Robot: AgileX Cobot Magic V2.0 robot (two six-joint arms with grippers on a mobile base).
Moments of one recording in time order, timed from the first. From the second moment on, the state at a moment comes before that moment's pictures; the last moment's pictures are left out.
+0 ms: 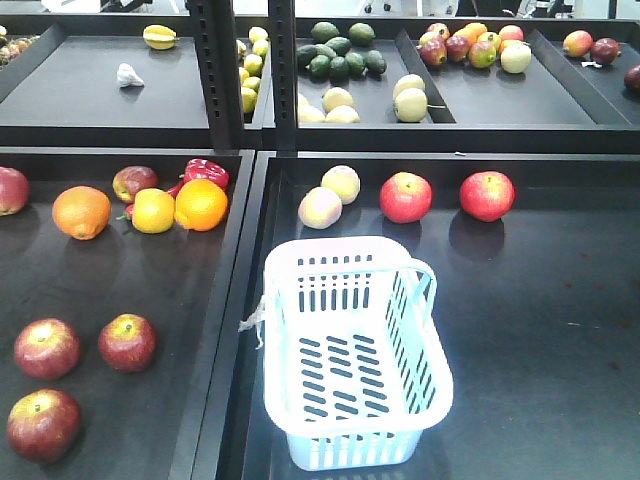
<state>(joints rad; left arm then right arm) 0.03 -0.02 0.03 0.37 0.21 -0.34 -0.06 -0.02 0.04 0.07 0.18 -0.37</state>
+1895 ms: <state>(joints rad) 0.03 -0.02 0.03 -0.15 0.04 -0.71 -0.06 -0.02 0.04 0.07 0.18 -0.37</state>
